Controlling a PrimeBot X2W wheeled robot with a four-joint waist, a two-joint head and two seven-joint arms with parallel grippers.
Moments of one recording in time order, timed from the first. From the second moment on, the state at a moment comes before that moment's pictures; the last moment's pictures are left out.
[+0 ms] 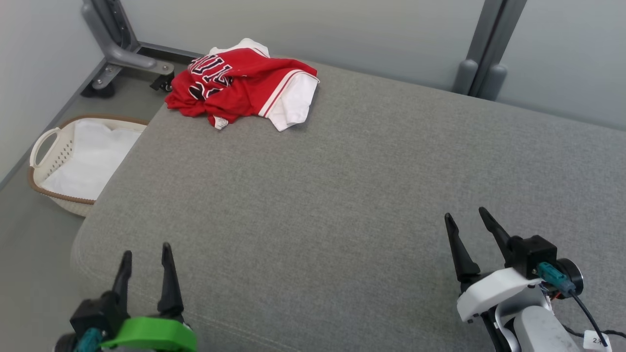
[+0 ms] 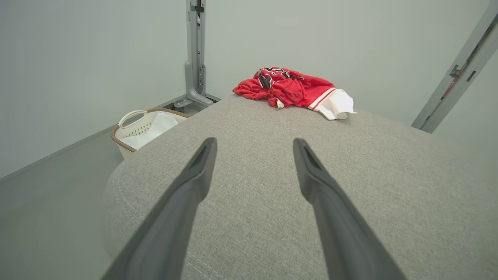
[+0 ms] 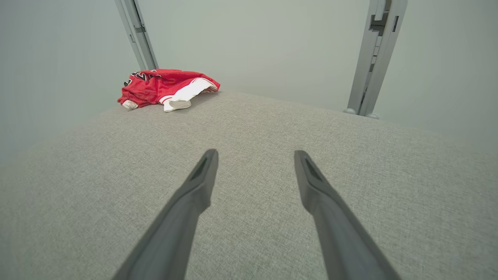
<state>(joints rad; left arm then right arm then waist) 0.03 0.05 -0.03 0.22 -0.30 -0.05 -0.26 -0.16 -0.05 0.06 0.35 0.14 0.13 -0.26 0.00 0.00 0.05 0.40</state>
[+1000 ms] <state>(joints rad) -1.00 0.45 0.03 0.64 -0.36 -0.12 0.00 -0.44 -0.05 -0.01 0.08 -0.12 0.13 -0.17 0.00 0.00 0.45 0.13</state>
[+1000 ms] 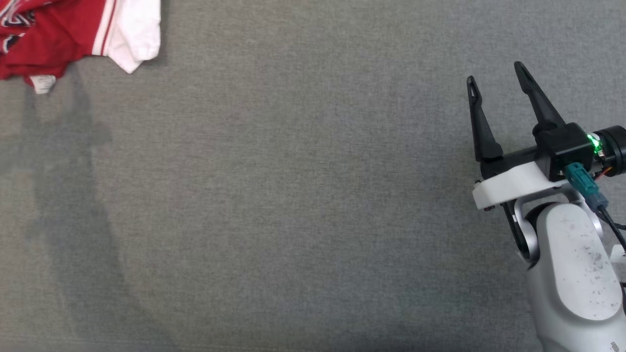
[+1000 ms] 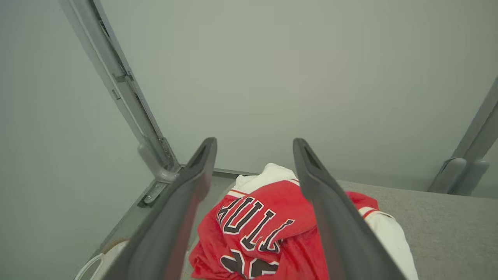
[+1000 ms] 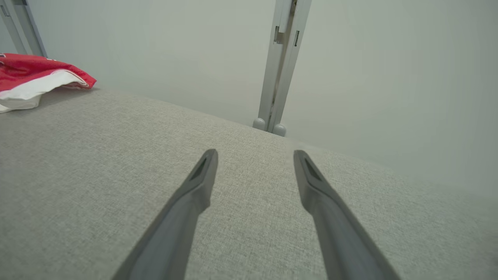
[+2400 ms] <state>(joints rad) -1.12 0.58 -0.45 0.77 -0.50 -0.13 -0.13 -0.37 -0.05 0.00 0.18 -0.04 0.13 -0.23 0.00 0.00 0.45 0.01</state>
